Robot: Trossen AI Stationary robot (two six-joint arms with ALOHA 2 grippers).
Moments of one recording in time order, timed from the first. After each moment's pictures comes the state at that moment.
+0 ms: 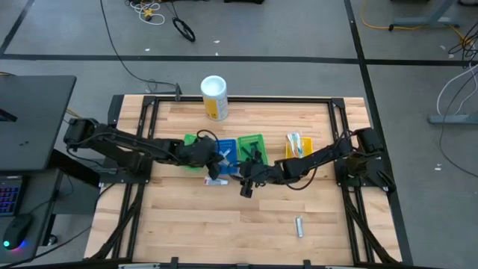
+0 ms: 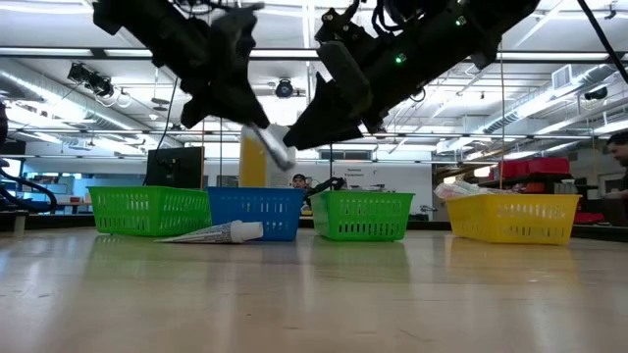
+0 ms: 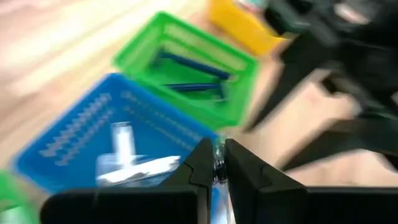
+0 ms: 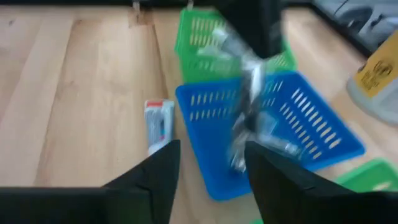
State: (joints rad) left arm -0.10 1.33 0.77 -0.10 -0.33 -0.65; right arm 0.21 1.82 1.02 0.22 0.41 0.14
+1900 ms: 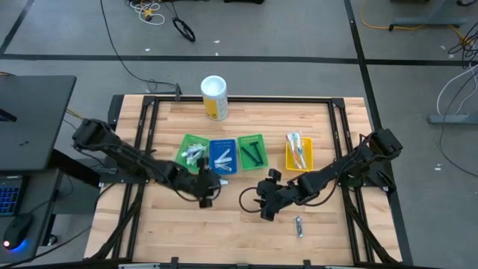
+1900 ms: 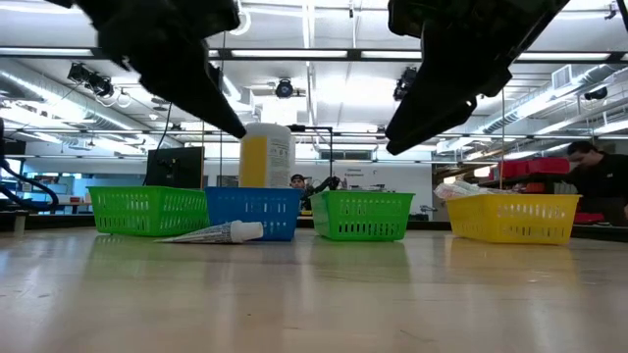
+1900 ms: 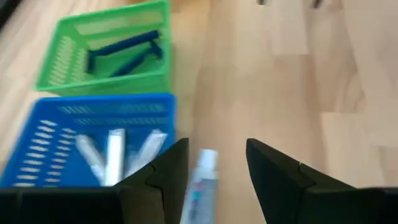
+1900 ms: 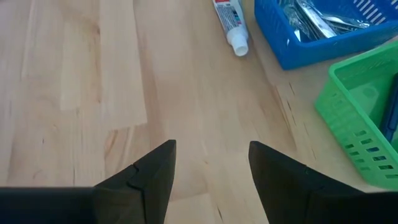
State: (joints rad) left arm -0.37 1.44 0.81 -0.19 -0.46 -0.27; right arm 0.45 1.68 1.02 -0.26 0.39 0.53
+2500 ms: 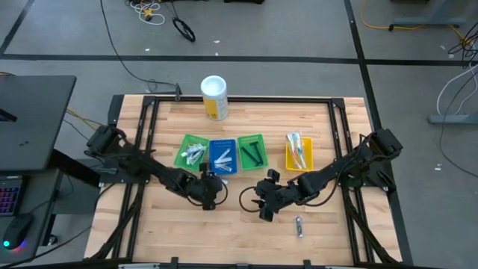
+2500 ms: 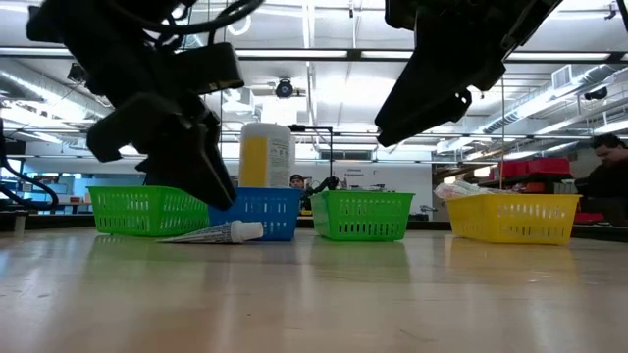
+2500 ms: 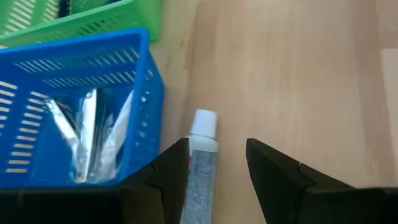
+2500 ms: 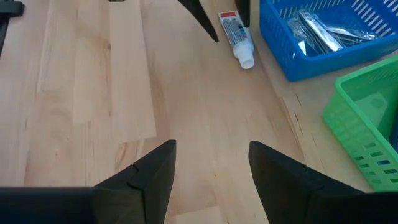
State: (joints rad) left arm -0.41 1.66 0.82 -0.16 -0.53 -0.31; right arm 0.45 1.68 1.02 -0.21 0.39 0.53
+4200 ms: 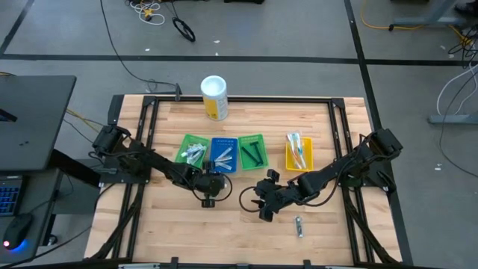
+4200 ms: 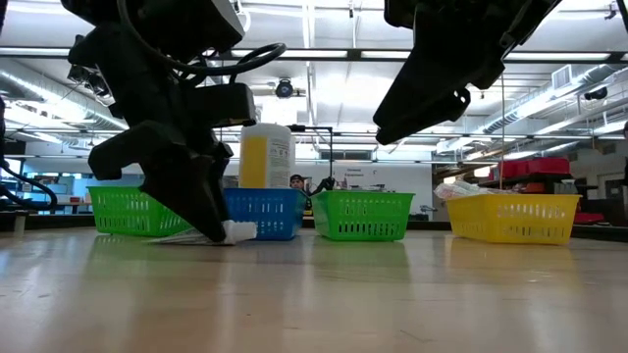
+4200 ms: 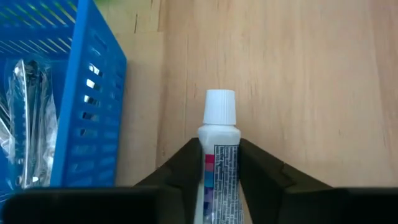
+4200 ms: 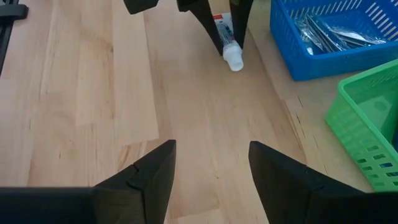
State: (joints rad) left arm -0.30 1.70 0.82 -0.17 -0.29 -0.23; right arm 0.45 1.68 1.02 -0.20 0.39 0.52
